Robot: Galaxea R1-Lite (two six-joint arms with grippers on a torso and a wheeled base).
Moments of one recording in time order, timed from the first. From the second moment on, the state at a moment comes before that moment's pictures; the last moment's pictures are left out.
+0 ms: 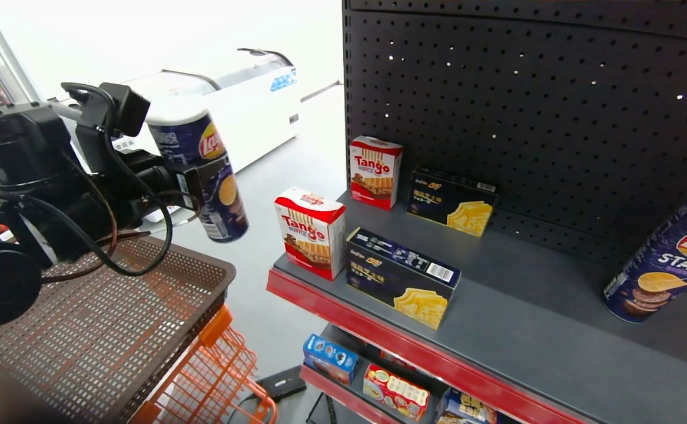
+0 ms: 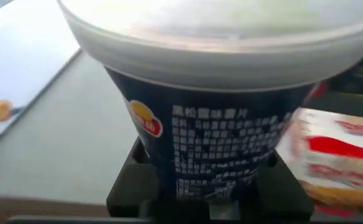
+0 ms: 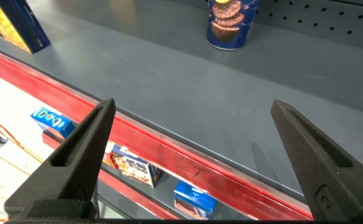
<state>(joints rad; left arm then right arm) -0.14 1.64 -0.90 -0.79 -0.25 0.07 0.01 0.01 0.00 0.00 -0.01 0.01</state>
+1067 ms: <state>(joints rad) -0.38 1.31 -0.91 -0.34 -0.35 0.06 0.01 0.01 0.00 0.00 -0.01 0.01</state>
